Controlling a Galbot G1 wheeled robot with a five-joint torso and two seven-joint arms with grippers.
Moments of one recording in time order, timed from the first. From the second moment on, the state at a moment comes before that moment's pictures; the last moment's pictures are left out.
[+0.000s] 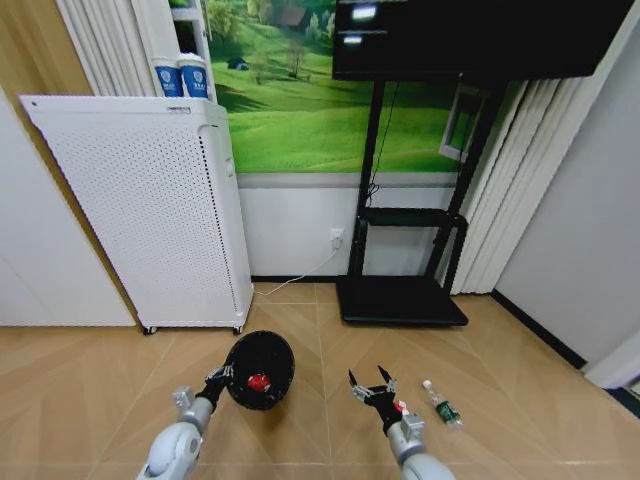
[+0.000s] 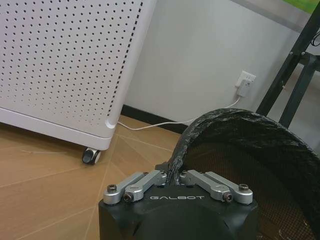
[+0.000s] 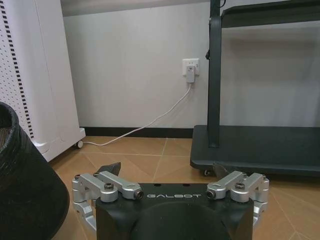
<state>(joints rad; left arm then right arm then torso) 1.31 -1.18 -0.47 -1.66 -0.71 0.08 0.05 -1.48 1.28 0.38 1.82 0.26 0.03 0.04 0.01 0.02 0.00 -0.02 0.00</state>
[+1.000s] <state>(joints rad) 1.33 -1.20 -0.48 -1.66 -0.70 0.07 0.06 -1.49 1.28 0.42 1.78 0.22 0.04 0.06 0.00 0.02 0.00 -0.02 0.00</state>
